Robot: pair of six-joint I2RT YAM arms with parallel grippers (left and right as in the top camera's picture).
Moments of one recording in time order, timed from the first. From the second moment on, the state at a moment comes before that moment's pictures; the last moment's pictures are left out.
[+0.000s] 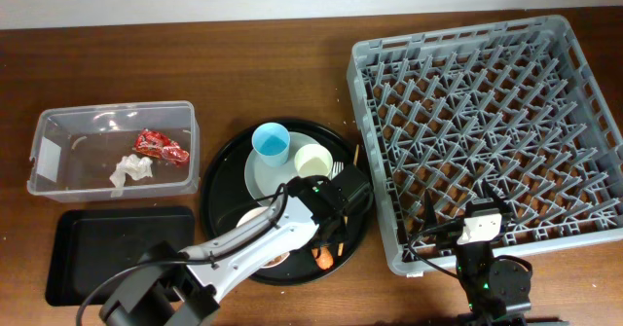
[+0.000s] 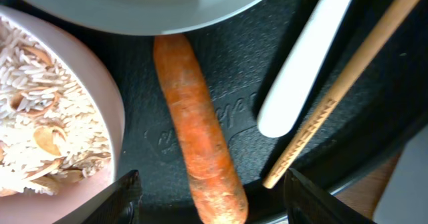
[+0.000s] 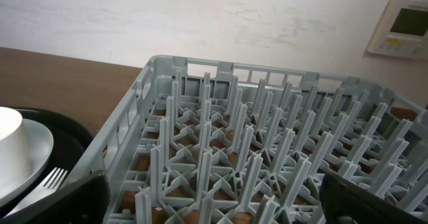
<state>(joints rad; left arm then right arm) -0.88 1.72 1.14 -0.92 -0.05 -1.06 0.10 0.01 0.01 -0.07 0.03 -0.11</state>
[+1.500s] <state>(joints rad) -0.58 1.48 1.24 -1.11 -0.08 -1.08 0.10 0.01 0.01 -0.07 0.03 -0.11</state>
